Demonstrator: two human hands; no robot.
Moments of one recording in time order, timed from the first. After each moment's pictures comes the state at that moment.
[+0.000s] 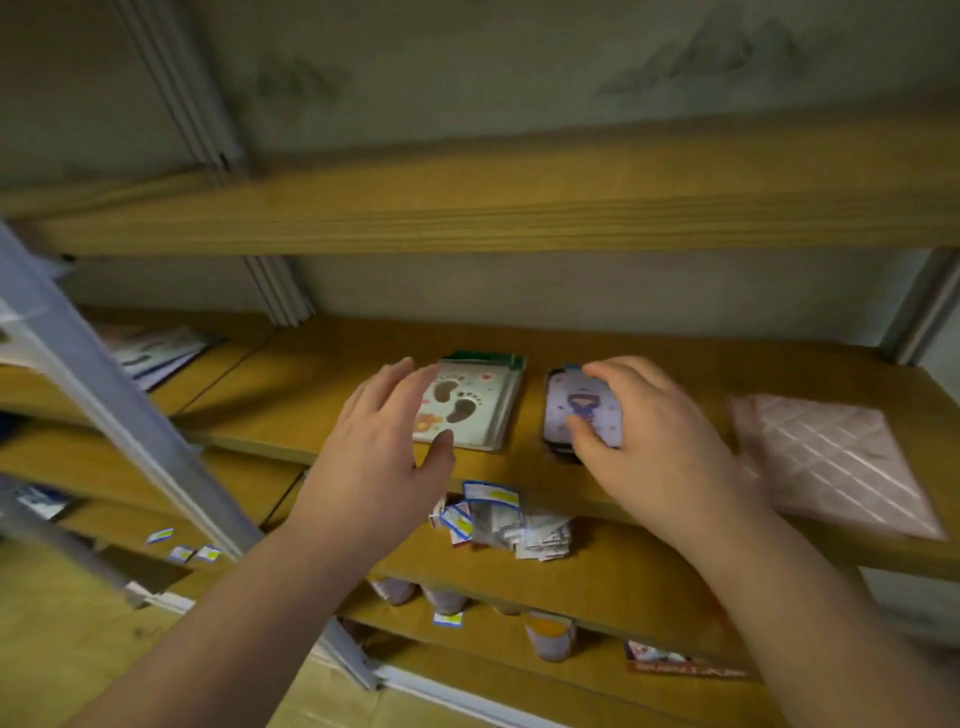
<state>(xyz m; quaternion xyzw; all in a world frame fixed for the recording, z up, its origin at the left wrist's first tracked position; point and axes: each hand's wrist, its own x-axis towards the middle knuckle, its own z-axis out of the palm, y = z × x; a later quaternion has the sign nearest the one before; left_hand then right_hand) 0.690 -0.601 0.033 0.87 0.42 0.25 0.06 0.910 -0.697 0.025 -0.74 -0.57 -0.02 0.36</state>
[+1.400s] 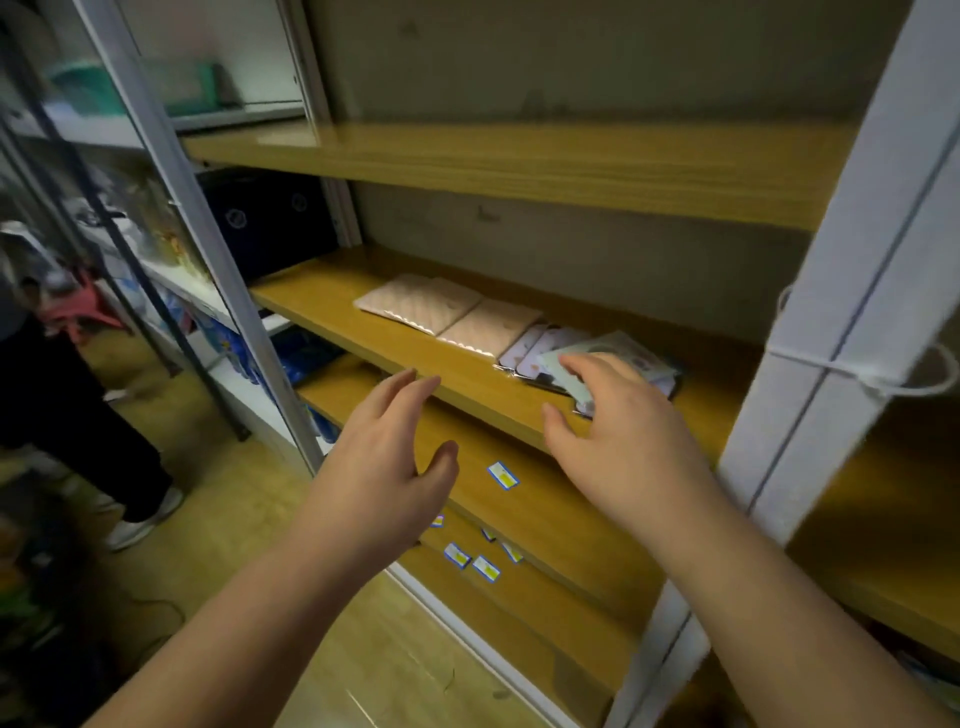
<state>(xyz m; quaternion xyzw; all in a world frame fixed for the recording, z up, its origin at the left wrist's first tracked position) 0.155 -0.275 0.011 0.75 0.60 0.28 0.06 0.373 -0.274 0.022 -0.63 -0.70 0.05 0.35</state>
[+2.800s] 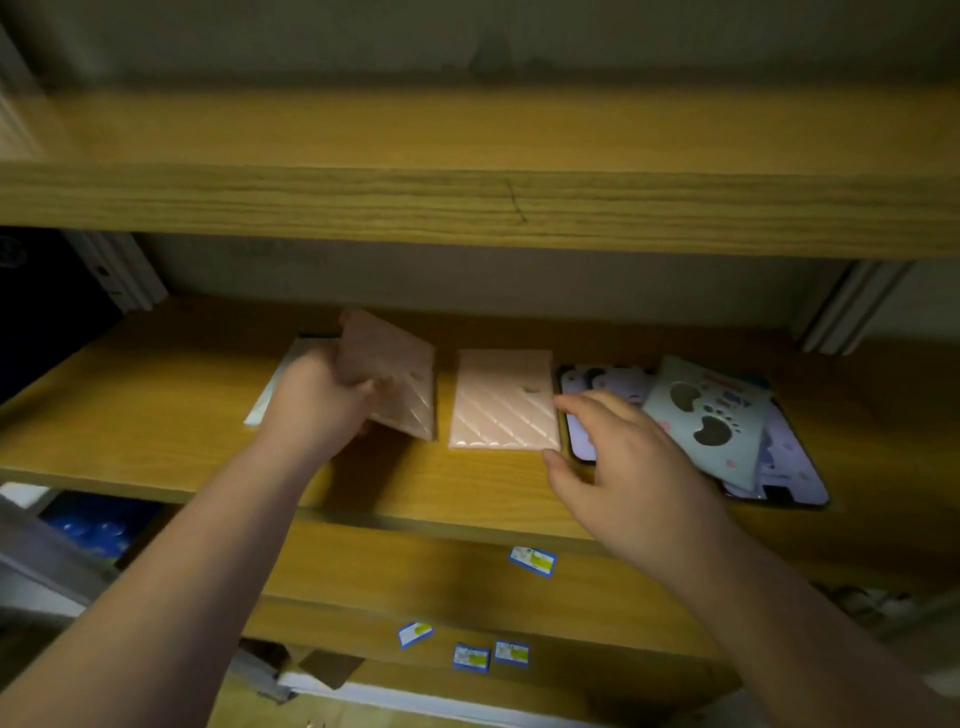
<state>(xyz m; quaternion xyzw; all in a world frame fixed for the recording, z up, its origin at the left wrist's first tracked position) 0.066 0.129 -0.018 0.77 0.49 0.30 0.29 0.256 -0.090 -0.014 -0.79 -0.55 0.01 0.25</state>
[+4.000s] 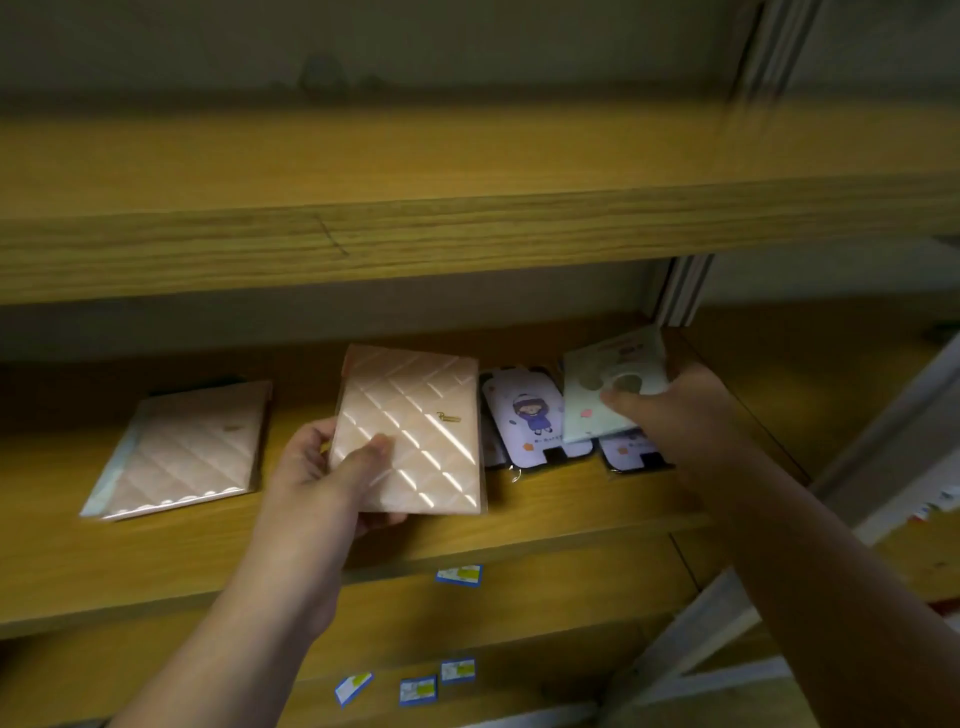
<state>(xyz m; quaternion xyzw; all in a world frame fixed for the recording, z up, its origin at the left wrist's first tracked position) 0.113 0.027 -0.028 0.54 0.33 0.35 0.69 0.368 -0.137 -0.017 -0.83 -0.12 0.11 0.52</state>
